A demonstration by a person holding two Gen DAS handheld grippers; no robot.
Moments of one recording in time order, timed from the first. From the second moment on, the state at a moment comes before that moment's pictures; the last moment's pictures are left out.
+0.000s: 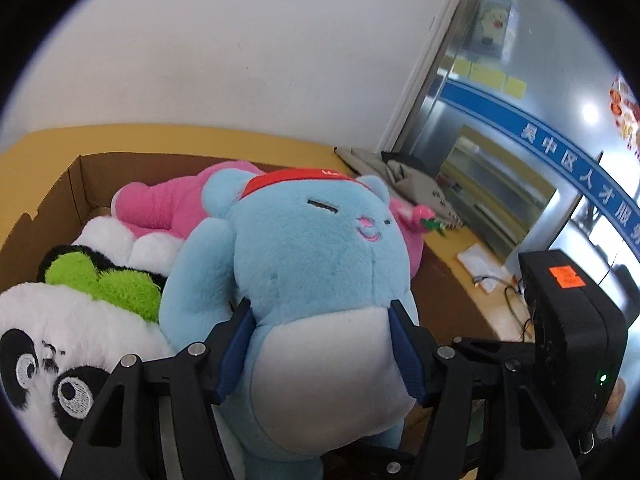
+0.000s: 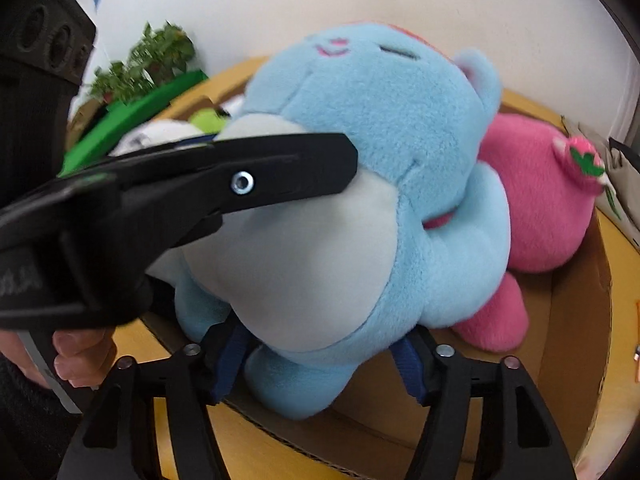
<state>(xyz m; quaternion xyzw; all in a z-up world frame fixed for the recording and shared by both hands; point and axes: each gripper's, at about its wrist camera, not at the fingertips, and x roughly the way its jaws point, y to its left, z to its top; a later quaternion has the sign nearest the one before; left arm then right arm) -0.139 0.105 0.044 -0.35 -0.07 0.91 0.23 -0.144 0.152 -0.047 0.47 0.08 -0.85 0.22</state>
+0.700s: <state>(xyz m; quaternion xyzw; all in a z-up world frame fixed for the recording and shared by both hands) -0.135 0.052 0.039 -0.35 -0.13 0.92 0.09 -0.140 0.158 -0.011 0.41 -0.08 -0.88 0.20</state>
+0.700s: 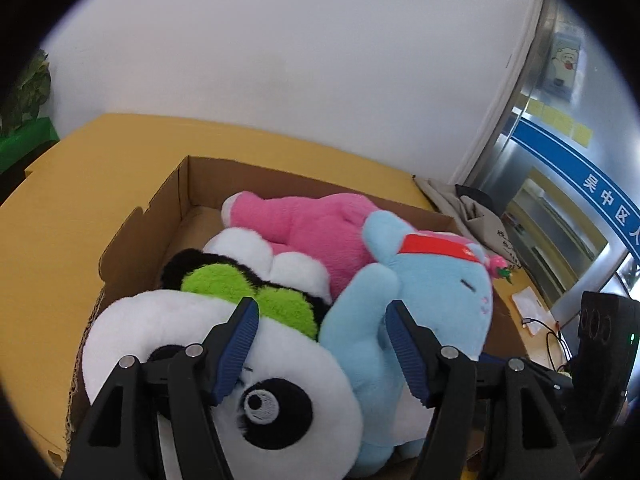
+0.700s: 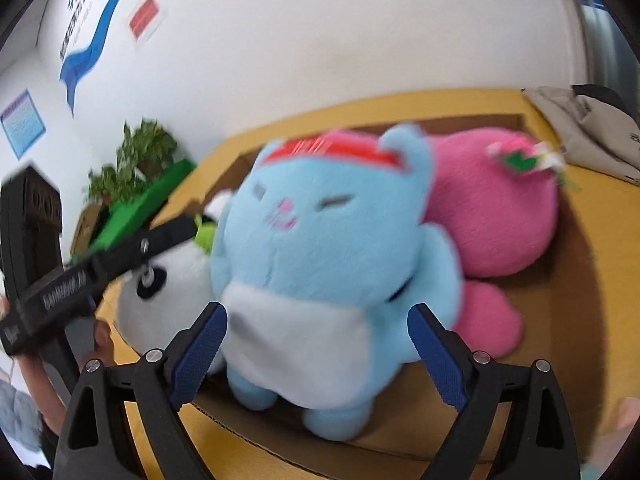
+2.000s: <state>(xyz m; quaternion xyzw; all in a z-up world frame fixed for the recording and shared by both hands) -0.117 0.091 0.063 -0.30 -0.02 0.94 0.14 -0.109 0.158 0.040 0.34 0.04 -0.93 0.10</state>
